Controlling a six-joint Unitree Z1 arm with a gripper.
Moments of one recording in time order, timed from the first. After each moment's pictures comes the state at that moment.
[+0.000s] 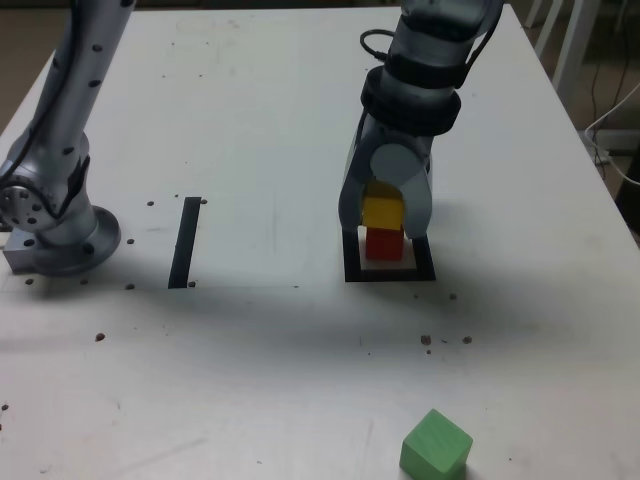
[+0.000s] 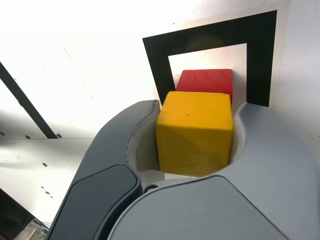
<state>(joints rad) -0.04 2.14 -1.71 1.39 -0.04 0.12</state>
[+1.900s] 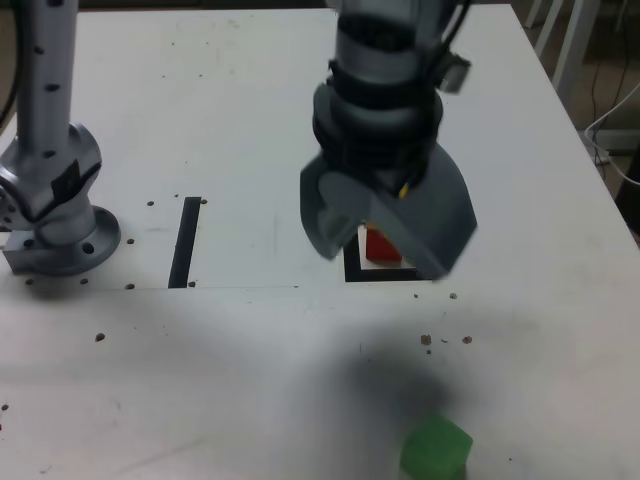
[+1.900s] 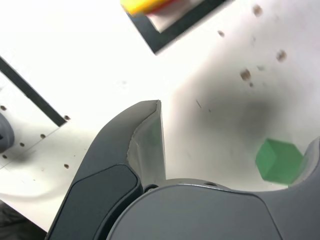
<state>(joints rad) -0.44 2.01 -1.77 1.44 0.10 0.11</state>
